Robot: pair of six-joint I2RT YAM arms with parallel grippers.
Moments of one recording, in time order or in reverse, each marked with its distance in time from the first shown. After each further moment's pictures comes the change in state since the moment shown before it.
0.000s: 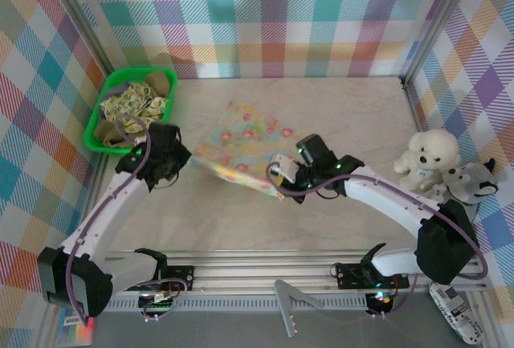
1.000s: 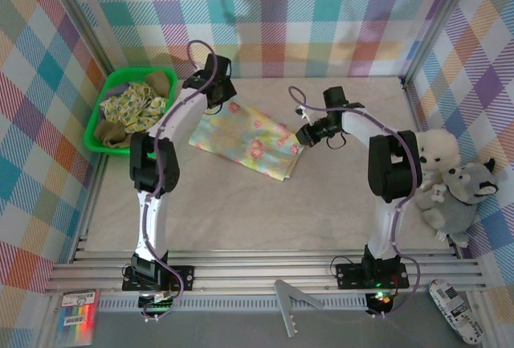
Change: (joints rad) left arm -0.047 1.067 1.070 0.030 -0.015 0.287; right arm -0.438 0.710 0.569 -0.085 -0.171 0.013
